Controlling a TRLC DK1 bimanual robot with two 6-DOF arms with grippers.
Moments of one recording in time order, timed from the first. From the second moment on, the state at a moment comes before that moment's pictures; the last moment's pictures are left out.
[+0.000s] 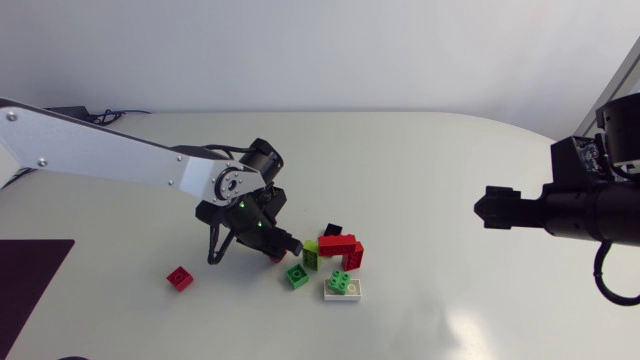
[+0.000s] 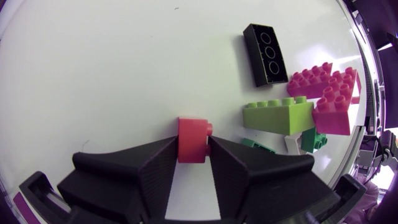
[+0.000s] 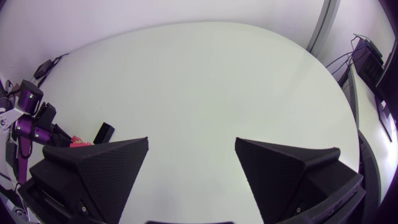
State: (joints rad) left arm -0.53 1.89 1.12 -0.52 0.12 -0.05; right arm 0.12 0.89 0.76 -0.60 0.03 0.16
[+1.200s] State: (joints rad) left arm -0.10 1.59 0.79 -0.51 0.12 0.19; right arm 0.15 0.90 0.76 -0.60 0.03 0.16
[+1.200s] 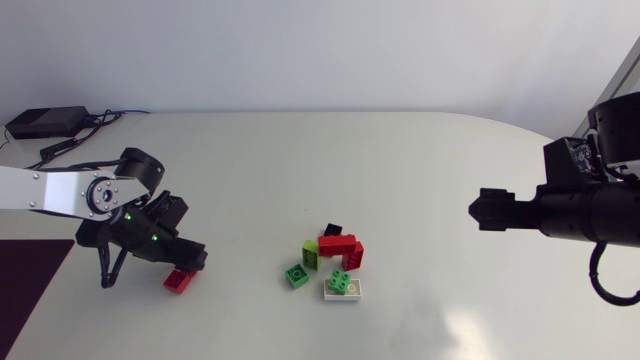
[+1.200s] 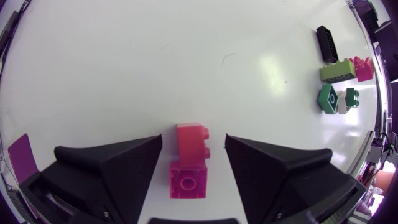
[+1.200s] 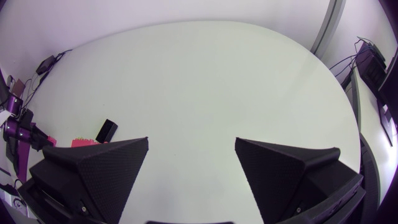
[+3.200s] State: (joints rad) left arm -0.65 1.86 1.10 -0.53 0.17 0.36; right arm 0.17 0.94 0.76 -0.60 0.06 0.16
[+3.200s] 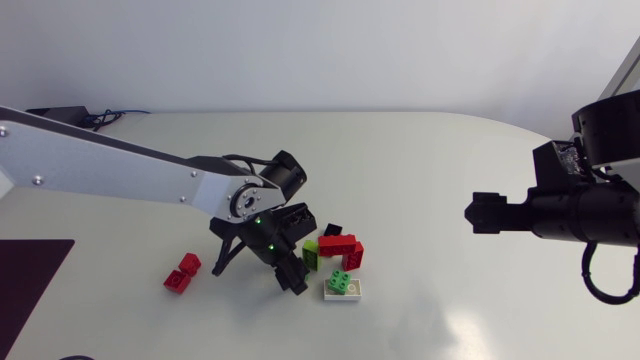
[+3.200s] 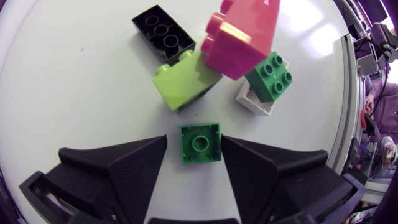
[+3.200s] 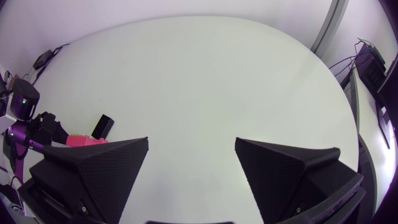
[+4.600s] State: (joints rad) left arm 0.02 1.70 0.93 -0.50 0.12 0.49; right arm 0.49 1.13 0.86 -0.63 0.03 0.13
